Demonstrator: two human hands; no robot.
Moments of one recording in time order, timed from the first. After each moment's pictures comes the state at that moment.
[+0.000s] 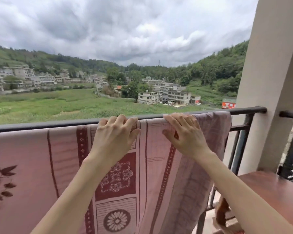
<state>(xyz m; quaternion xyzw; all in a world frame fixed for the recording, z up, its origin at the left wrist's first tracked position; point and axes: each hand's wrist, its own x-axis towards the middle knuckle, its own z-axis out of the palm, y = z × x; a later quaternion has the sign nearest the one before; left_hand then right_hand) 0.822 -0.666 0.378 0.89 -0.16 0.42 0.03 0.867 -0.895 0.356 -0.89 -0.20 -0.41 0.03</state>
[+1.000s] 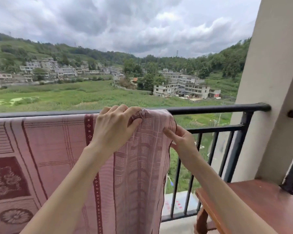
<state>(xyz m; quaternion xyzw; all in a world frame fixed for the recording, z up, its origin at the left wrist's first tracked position) 0.892 -0.919 0.374 0.89 -0.13 0.43 0.06 0.926 -1.111 0.324 -0.66 -0.18 -0.10 0.72</state>
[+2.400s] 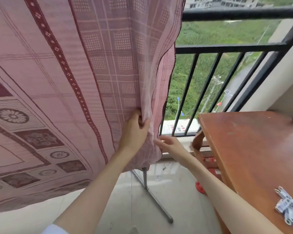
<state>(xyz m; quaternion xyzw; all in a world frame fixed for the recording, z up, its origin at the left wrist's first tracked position) 0.845 -1.018 0.146 0.88 0.06 0.16 0.44 0.869 -1.166 0.080 -0.76 -0.13 0.23 0.59</state>
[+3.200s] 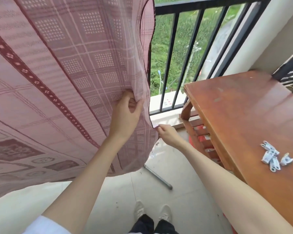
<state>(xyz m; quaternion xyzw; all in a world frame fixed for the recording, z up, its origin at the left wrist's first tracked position) 0.866 -1.011 0.120 0.86 -0.04 0.14 0.48 0.878 -1.167 0.012 -0.91 -0.01 0.19 0.37</state>
